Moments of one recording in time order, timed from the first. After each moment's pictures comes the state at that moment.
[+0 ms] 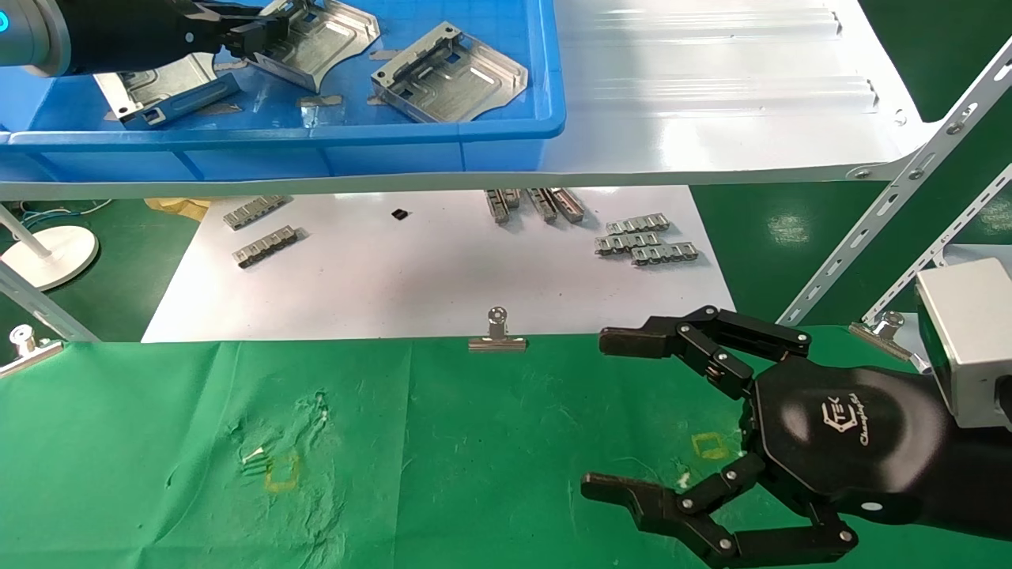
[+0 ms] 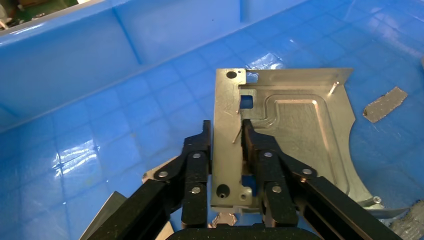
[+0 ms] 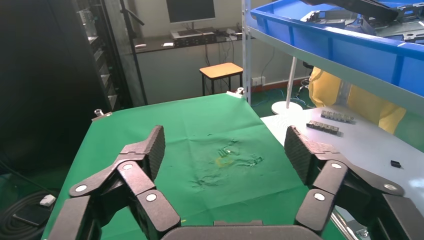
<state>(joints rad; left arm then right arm) -2.12 1.17 0.58 0.00 1.47 0.87 -0.16 1.09 -0.57 -0.38 1.25 -0.65 -1.45 0.13</state>
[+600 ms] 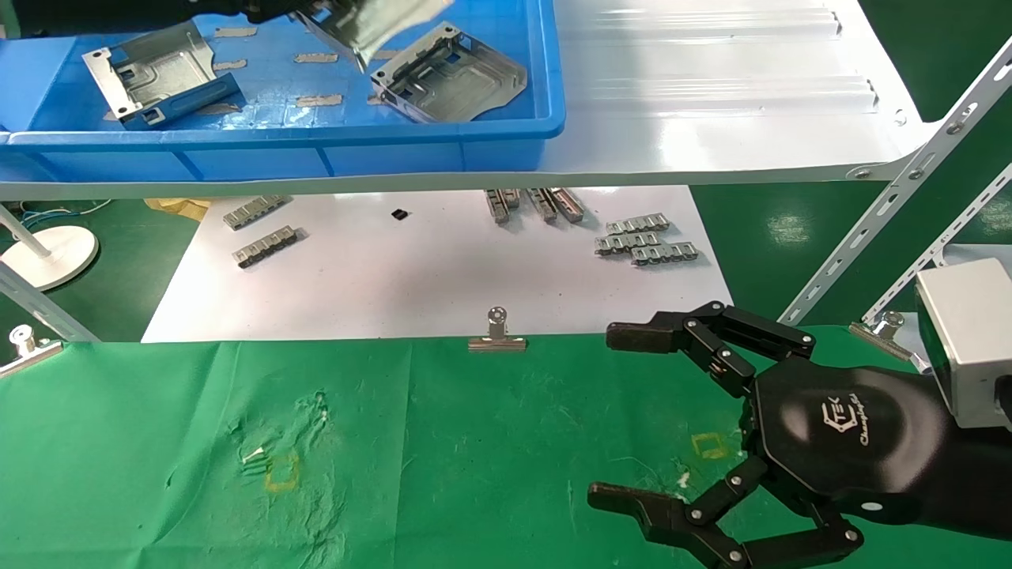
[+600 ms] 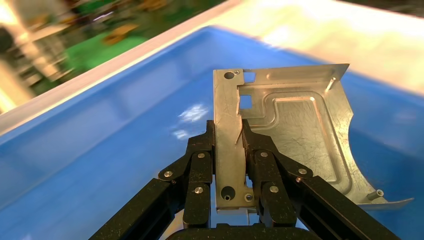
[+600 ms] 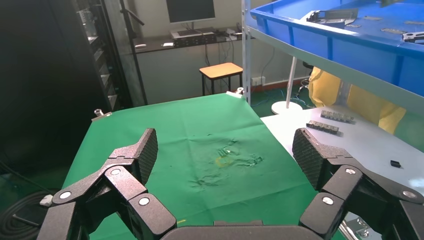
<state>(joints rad) -2.12 1.09 0.52 -0.10 1.36 1.29 0.01 1.09 -0.57 -0.38 1.25 -0.65 -1.45 0.13</state>
